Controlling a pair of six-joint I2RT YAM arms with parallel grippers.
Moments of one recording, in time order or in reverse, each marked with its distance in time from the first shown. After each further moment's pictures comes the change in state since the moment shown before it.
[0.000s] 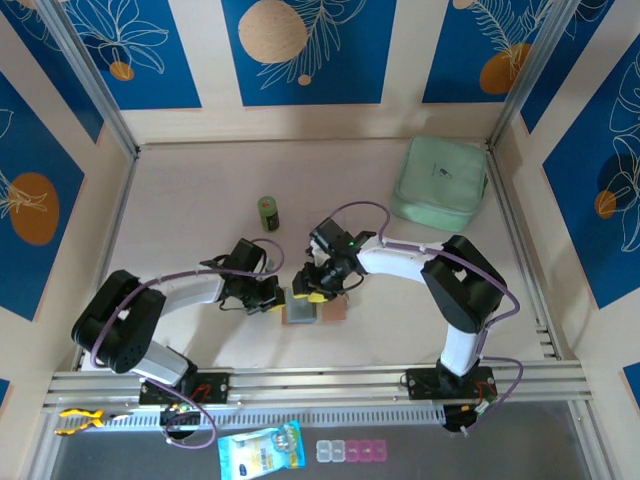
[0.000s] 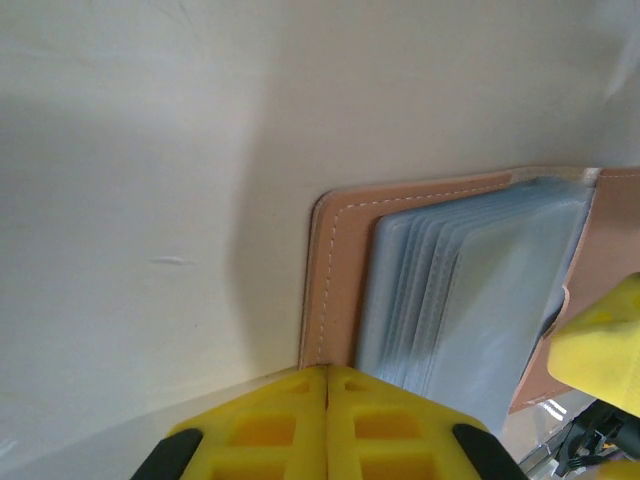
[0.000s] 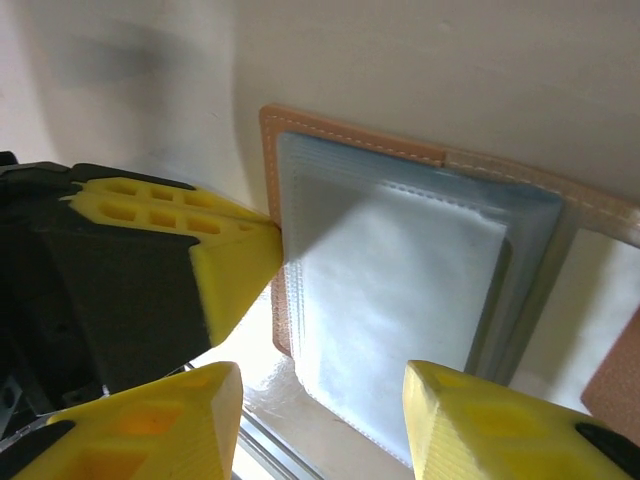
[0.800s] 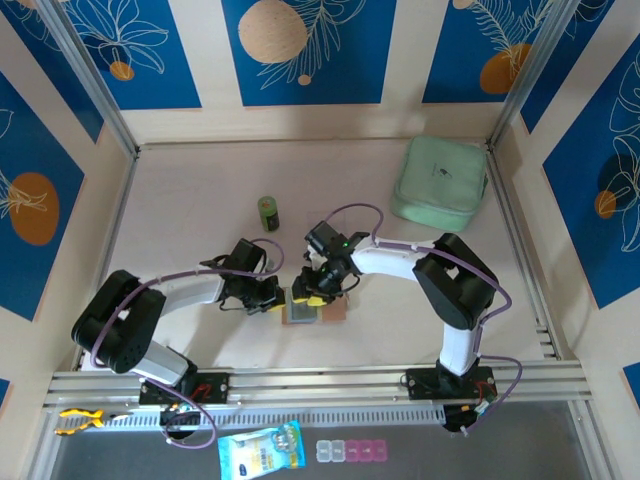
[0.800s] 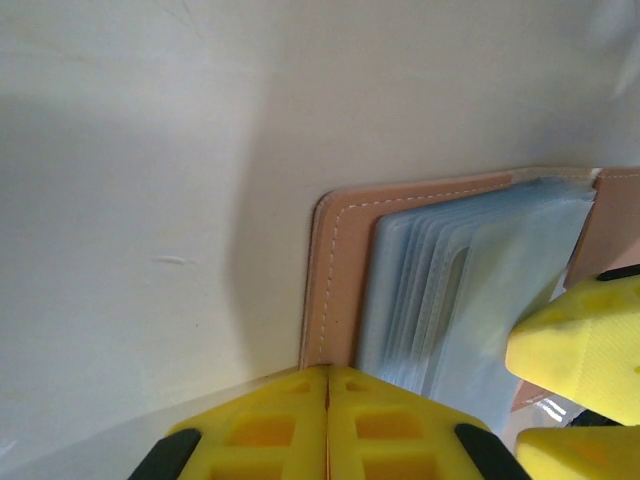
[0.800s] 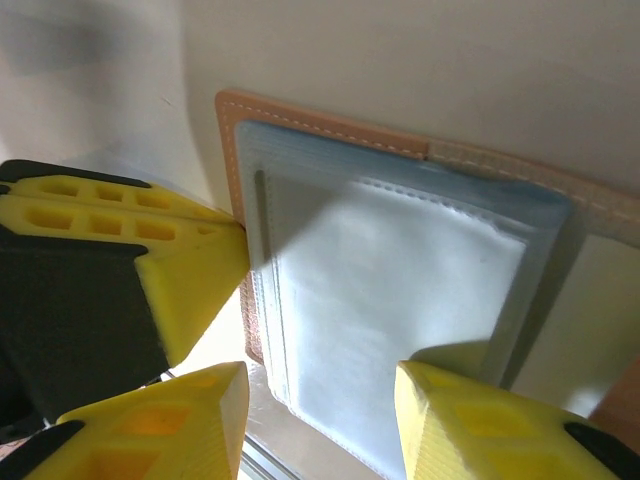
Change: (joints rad) left arm -0.001 0.000 -0.002 0.002 -0.001 -0.004; right arm 0.018 0.044 0.015 -0.034 0.020 -0.011
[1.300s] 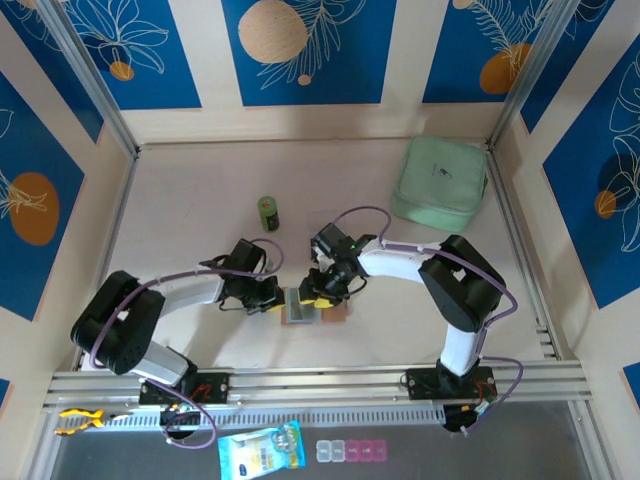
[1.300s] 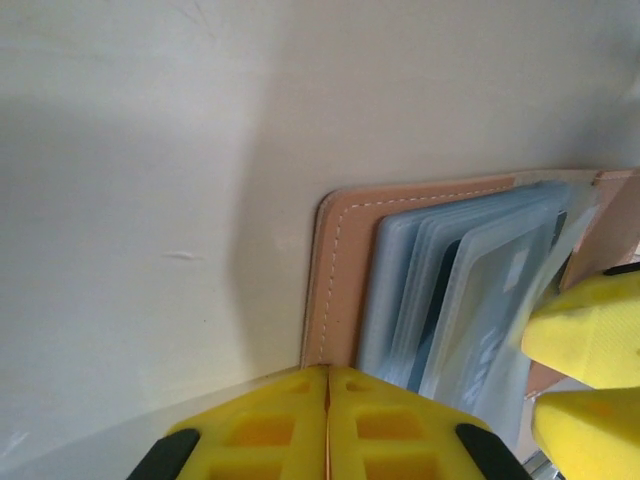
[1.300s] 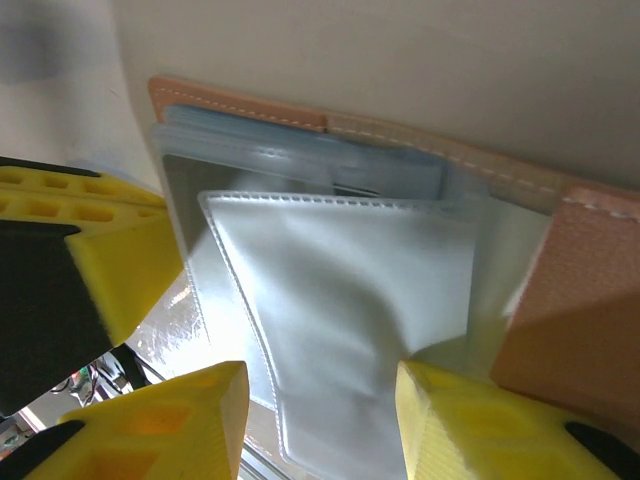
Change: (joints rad) left arm 0.000 -0.010 0.000 -0.015 -0.011 0.000; right arm -0.027 -0.036 -0.068 0.020 0.002 0.000
